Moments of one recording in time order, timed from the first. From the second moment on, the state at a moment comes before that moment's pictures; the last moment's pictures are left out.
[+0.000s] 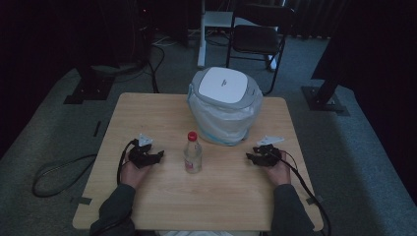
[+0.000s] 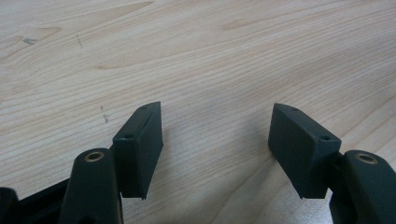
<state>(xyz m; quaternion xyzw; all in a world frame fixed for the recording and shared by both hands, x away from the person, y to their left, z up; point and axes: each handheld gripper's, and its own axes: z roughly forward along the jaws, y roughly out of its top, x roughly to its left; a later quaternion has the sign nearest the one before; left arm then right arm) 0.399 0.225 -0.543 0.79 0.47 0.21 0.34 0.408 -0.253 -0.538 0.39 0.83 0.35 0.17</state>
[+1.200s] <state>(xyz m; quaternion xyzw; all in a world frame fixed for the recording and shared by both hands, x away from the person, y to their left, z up) 0.399 0.225 -0.543 0.79 0.47 0.21 0.34 0.453 -0.253 -0.500 0.43 0.80 0.37 0.19</state>
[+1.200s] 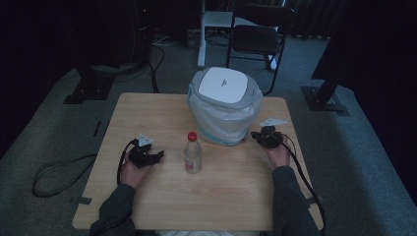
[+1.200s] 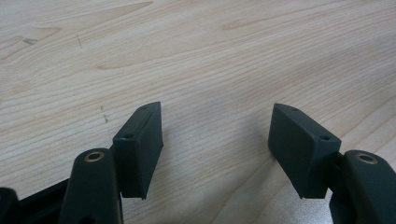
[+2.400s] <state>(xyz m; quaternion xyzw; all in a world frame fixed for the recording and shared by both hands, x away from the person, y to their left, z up) 0.399 0.224 -0.543 0.79 0.47 0.21 0.34 0.484 -0.231 -0.523 0.46 0.78 0.38 0.18</state>
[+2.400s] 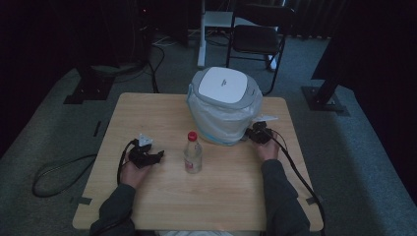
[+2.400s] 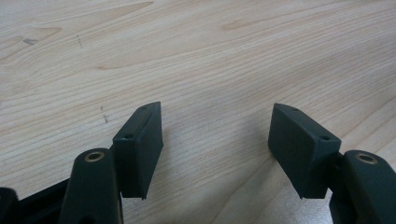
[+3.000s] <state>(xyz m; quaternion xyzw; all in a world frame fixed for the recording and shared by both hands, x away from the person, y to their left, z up) 0.399 0.224 -0.543 0.79 0.47 0.21 0.34 0.484 -0.228 -0.529 0.46 0.79 0.37 0.18</state>
